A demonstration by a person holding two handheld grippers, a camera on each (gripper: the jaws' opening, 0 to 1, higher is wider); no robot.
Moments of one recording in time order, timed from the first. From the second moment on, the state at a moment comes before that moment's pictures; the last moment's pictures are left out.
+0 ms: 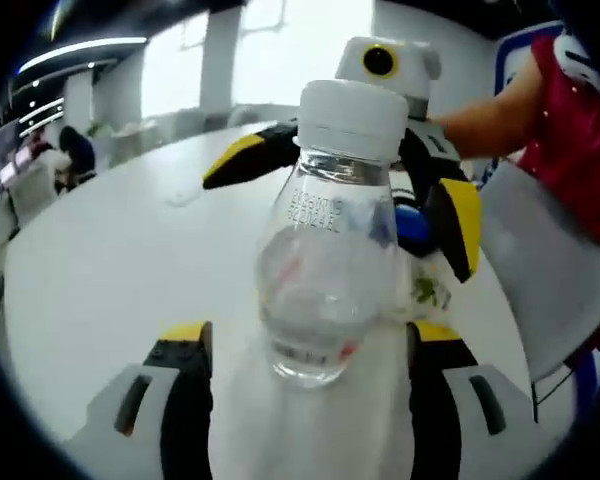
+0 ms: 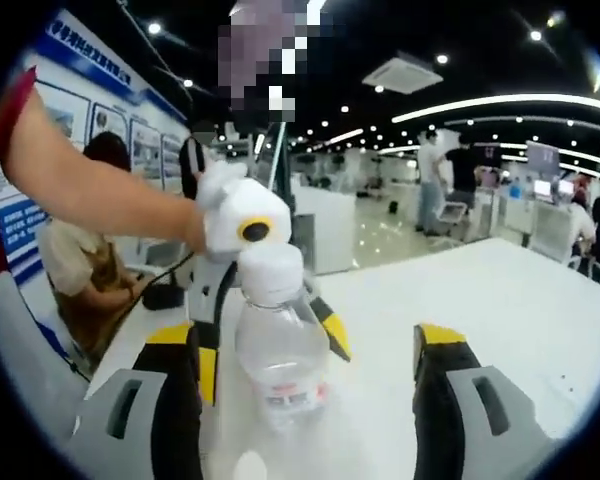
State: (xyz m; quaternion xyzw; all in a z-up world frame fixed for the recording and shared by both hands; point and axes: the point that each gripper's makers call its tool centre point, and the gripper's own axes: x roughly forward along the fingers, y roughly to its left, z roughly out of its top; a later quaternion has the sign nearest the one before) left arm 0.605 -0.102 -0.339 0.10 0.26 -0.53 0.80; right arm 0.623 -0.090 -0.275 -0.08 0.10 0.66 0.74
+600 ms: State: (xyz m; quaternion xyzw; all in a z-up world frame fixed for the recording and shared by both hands) left arm 0.579 -0.093 -0.321 0.08 0.25 -0.49 0.83; right arm 0.615 -0.139 -0.265 -0.09 0.11 0.65 0.75
